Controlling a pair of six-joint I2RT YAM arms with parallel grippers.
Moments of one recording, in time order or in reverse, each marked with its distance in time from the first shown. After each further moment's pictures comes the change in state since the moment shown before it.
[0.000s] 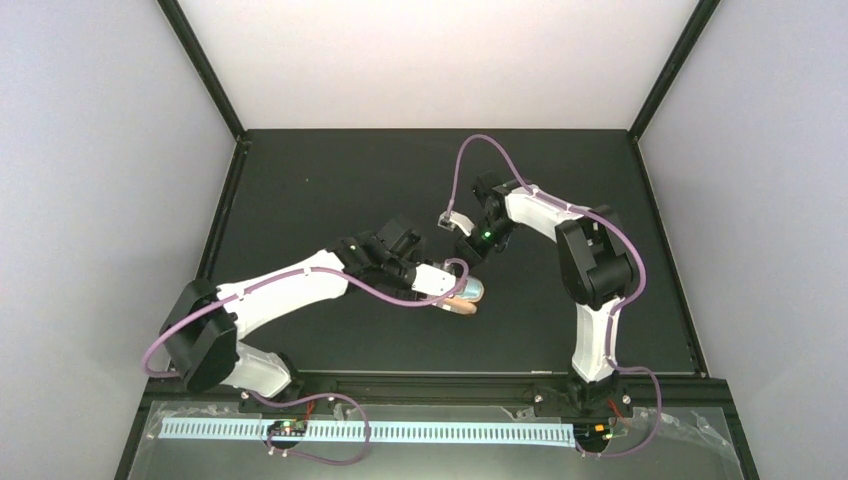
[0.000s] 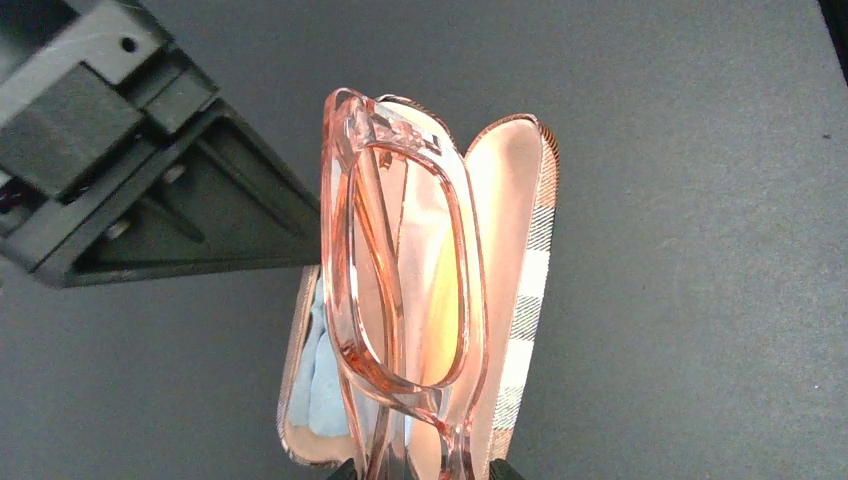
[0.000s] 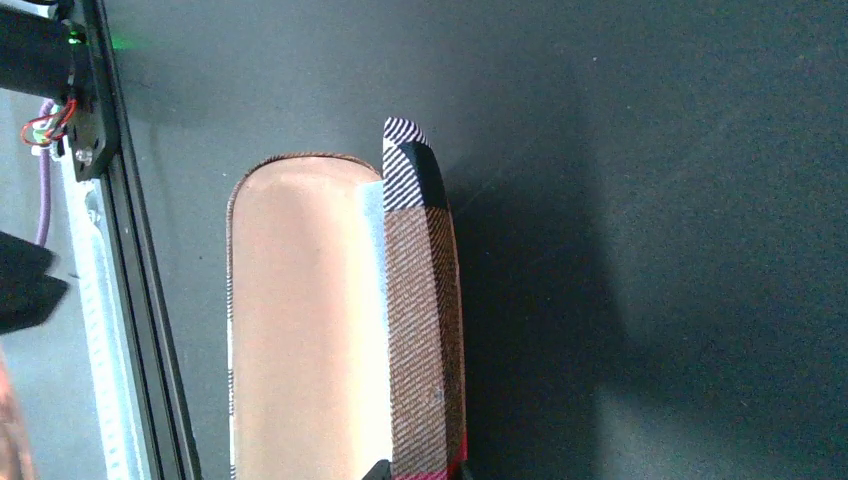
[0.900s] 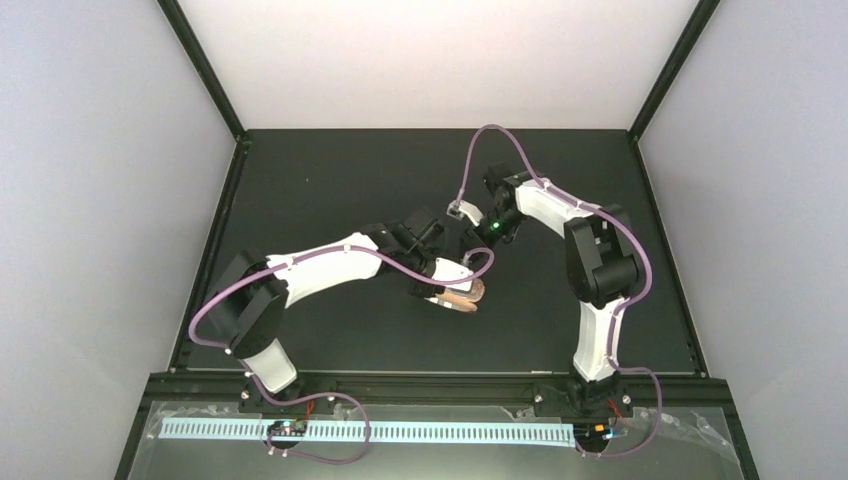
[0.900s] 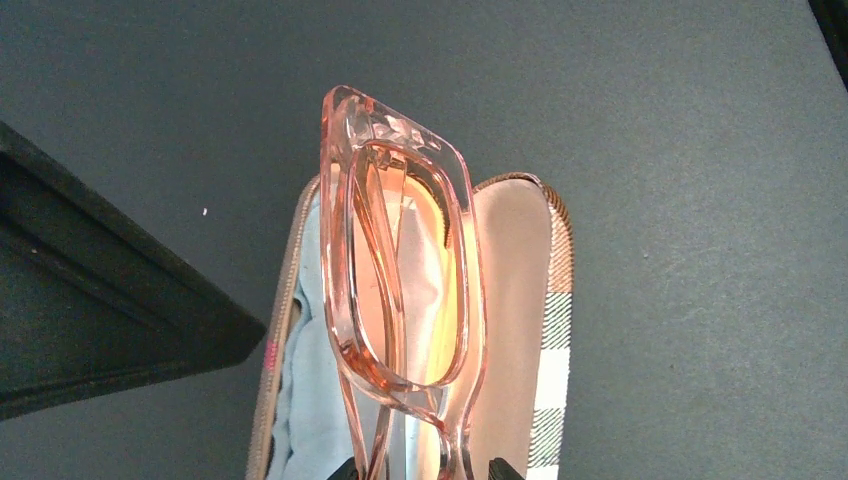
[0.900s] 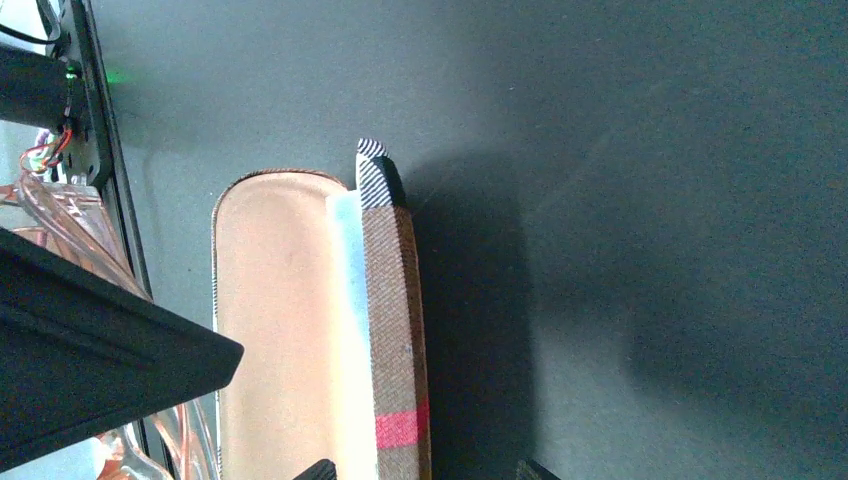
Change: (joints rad) left arm 0.016 0.259 0.151 -0.012 0.137 0.024; right arm -0.055 -0.003 0.045 -0.040 -0.006 -0.028
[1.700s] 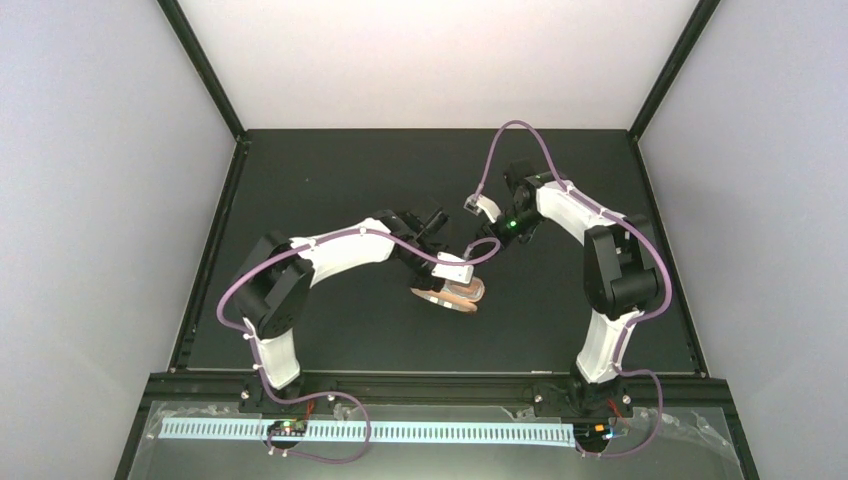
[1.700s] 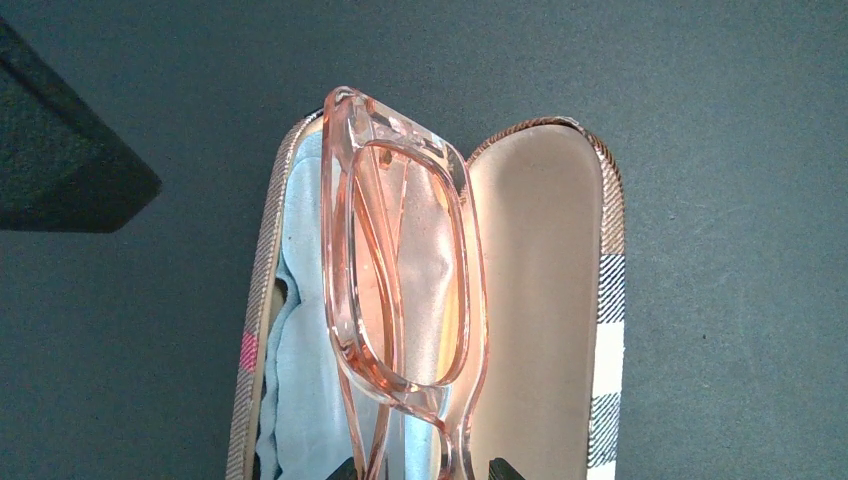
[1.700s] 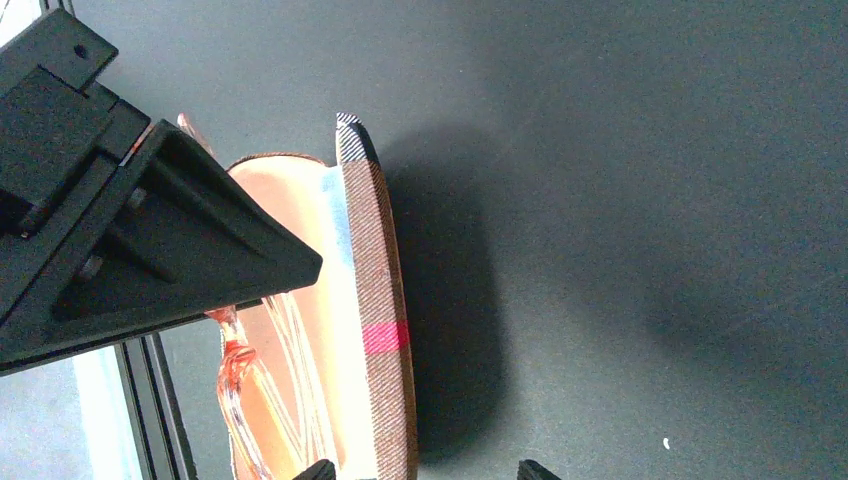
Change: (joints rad) left arm 0.057 0.153 0.127 -0.111 0.069 0.089; right arm -0.085 -0.122 -0.087 0.019 0.014 0.021
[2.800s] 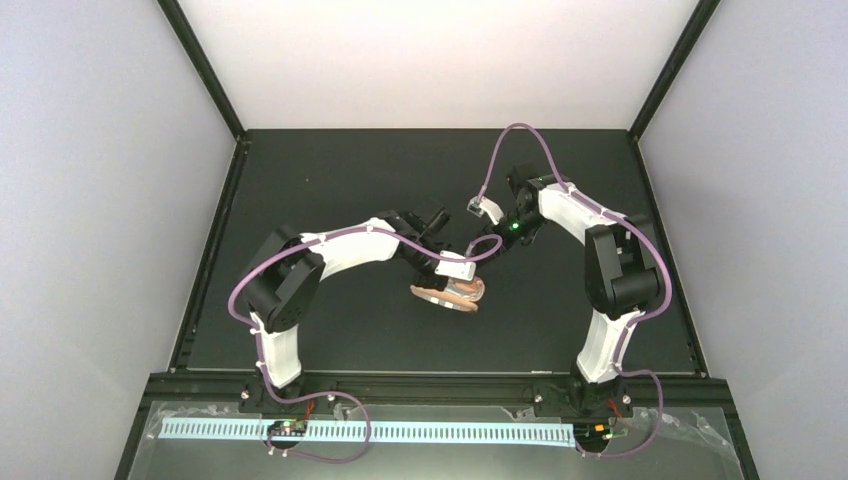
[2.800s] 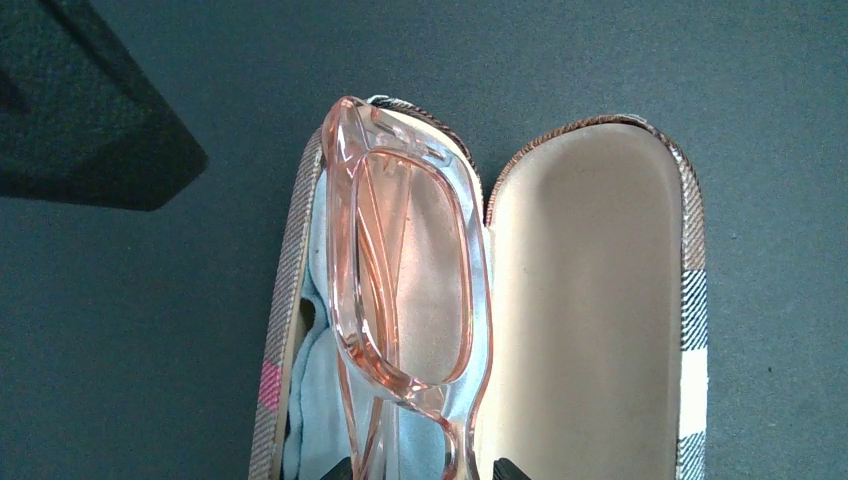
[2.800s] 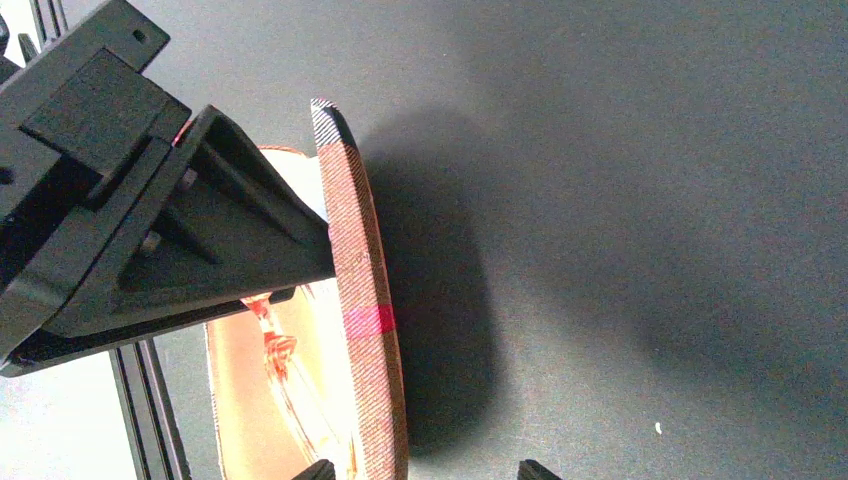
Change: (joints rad) left arm 0.011 0.061 0.010 0.056 0.019 -0.020; right arm -0.016 -0.001 -0.030 0.021 0.002 0.003
